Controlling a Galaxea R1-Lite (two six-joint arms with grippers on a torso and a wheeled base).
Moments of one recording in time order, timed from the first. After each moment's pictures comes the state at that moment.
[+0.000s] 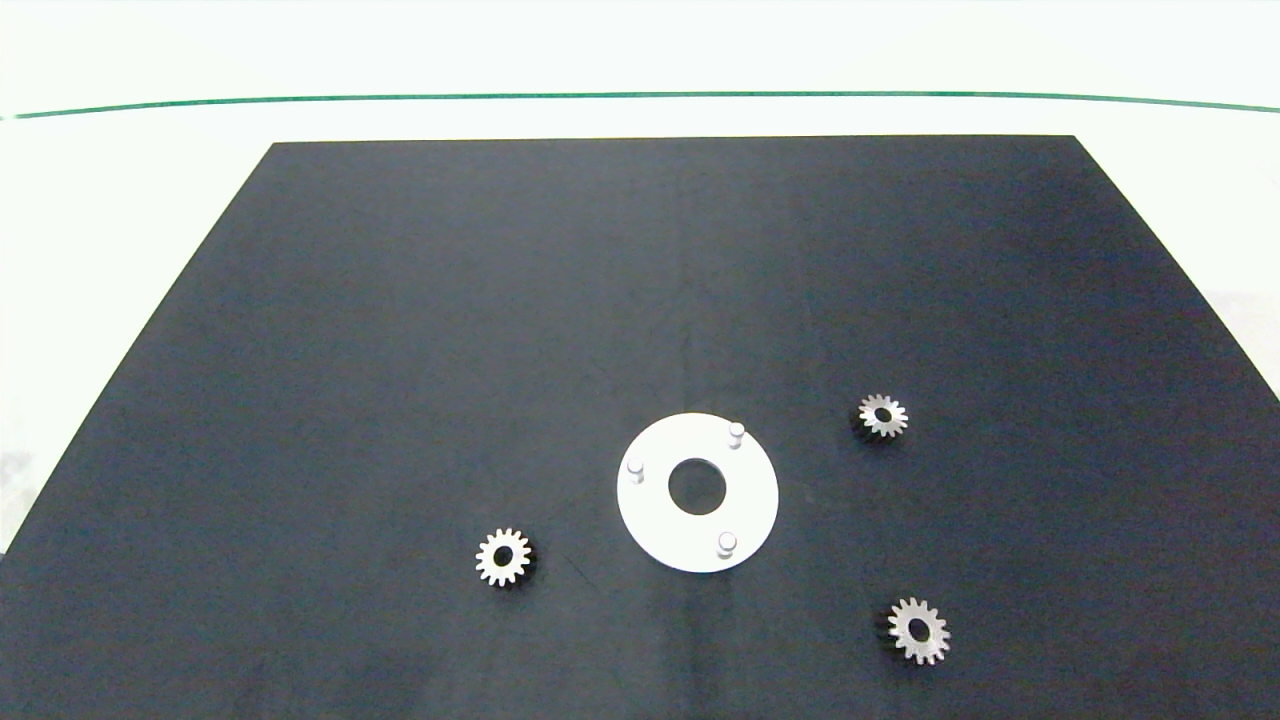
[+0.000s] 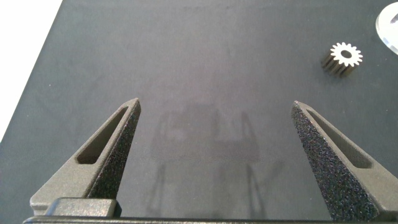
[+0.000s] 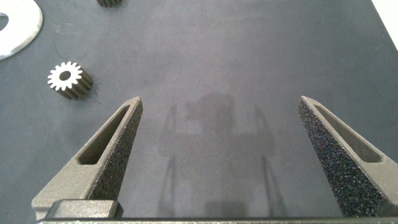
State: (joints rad) left arm 0.00 0.00 0.00 -0.03 0.00 0.01; right arm 0.00 0.00 0.00 0.01 -0.05 0.01
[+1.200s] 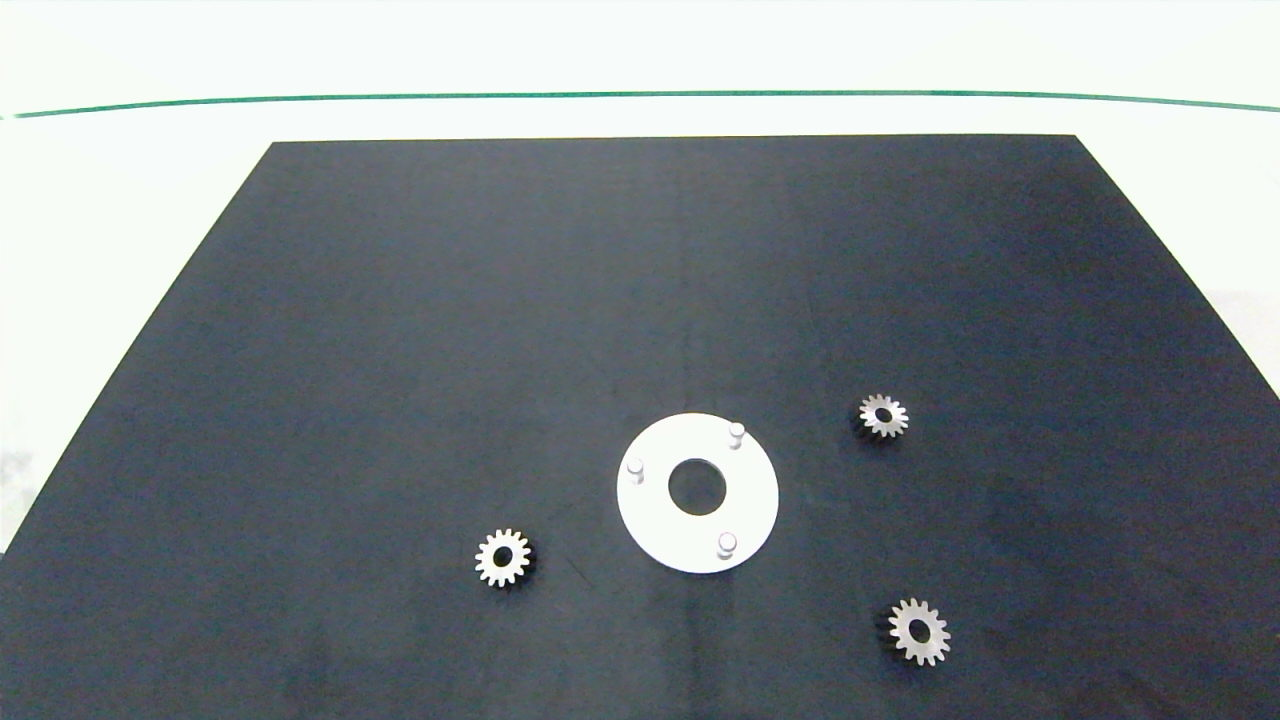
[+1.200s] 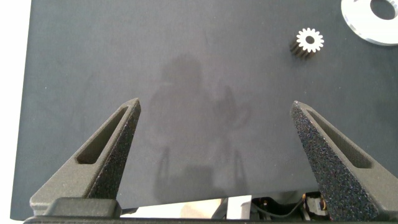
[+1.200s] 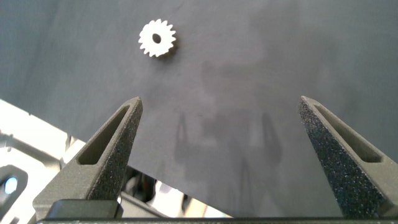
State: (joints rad) left arm -0.08 0.21 -0.45 0.42 -0.01 0.03; right arm 0.42 0.68 -0.46 0.25 -0.05 -0.08
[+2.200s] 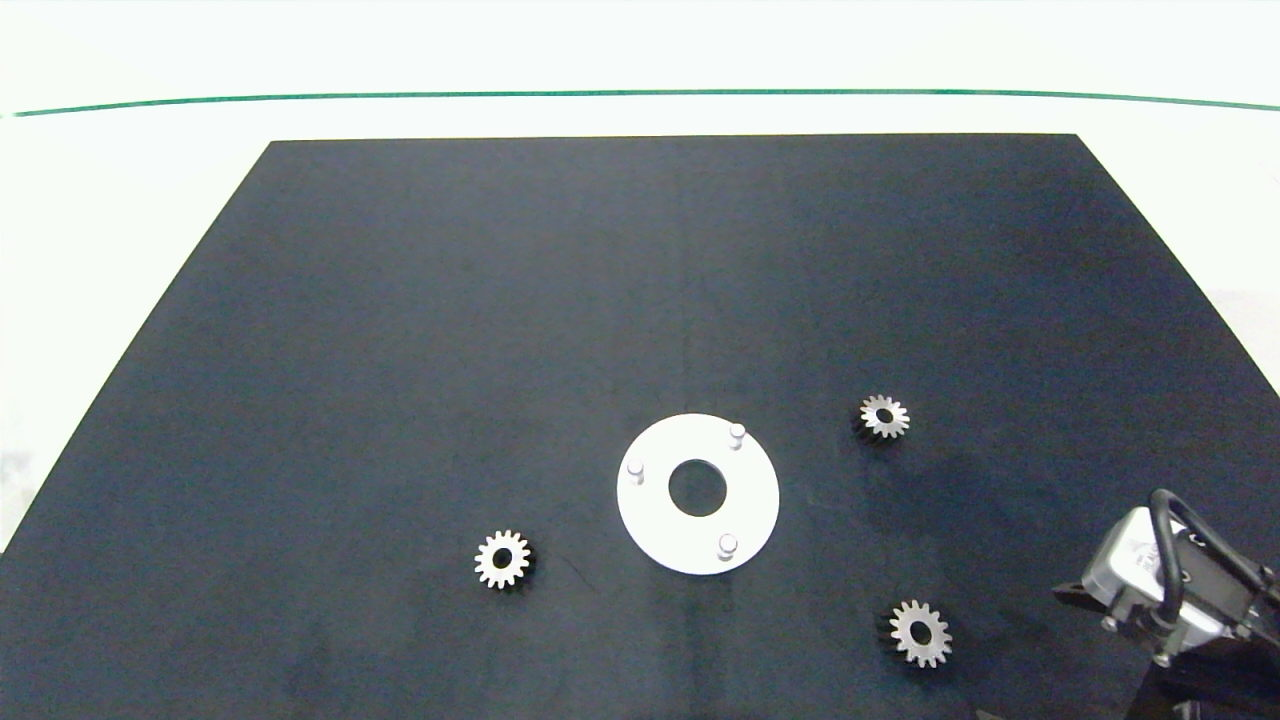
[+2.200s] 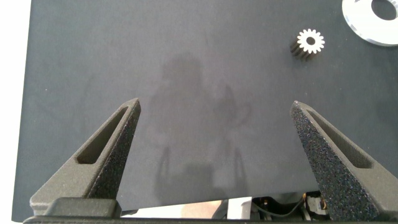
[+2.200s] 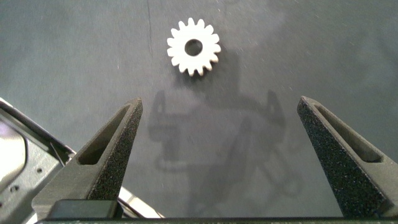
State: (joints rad) left arm -0.08 0.22 -0.45 0.42 -0.01 0.04; right arm 0.66 1.16 -0.54 0.11 -0.17 -0.19
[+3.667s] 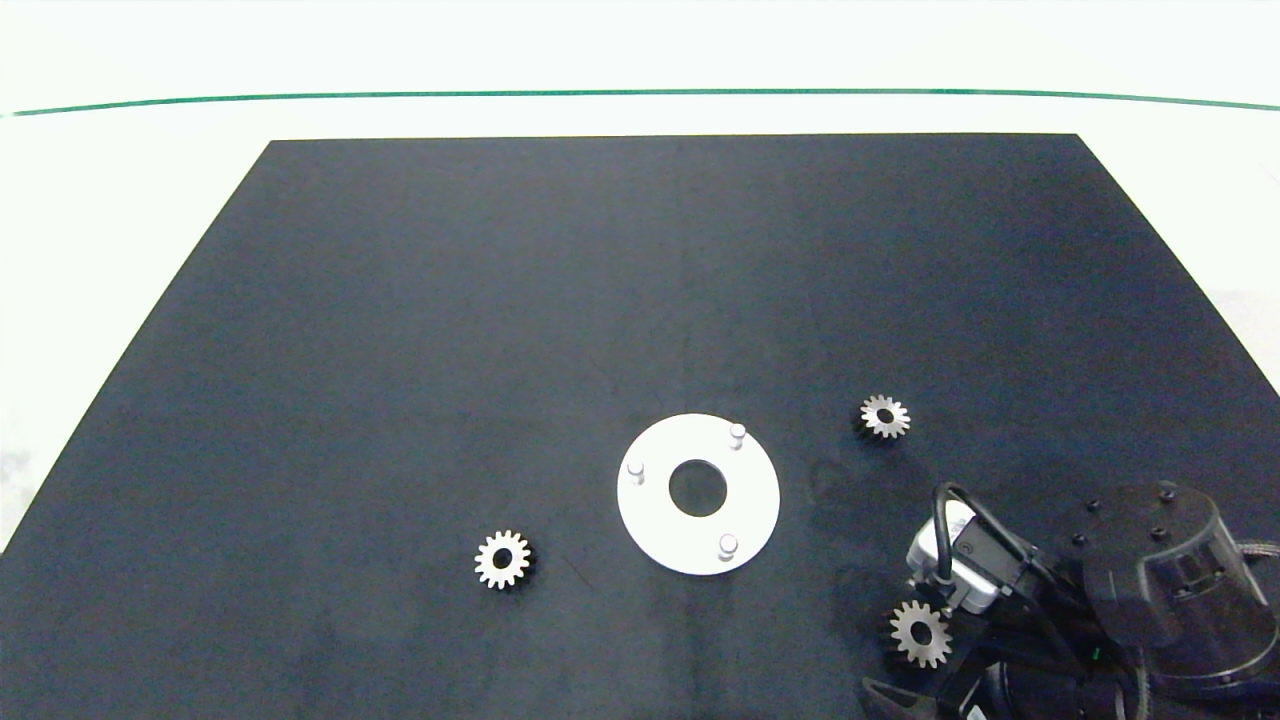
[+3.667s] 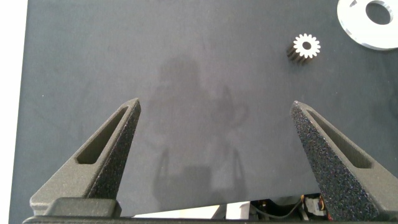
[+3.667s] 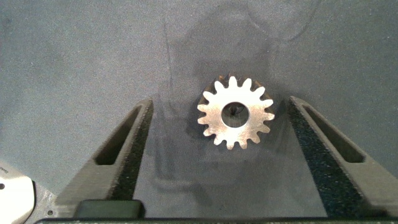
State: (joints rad) left arm -0.09 0.25 -0.46 0.40 -0.02 0.03; right arm 0.71 1.46 -0.53 -0.13 -0.17 -0.09
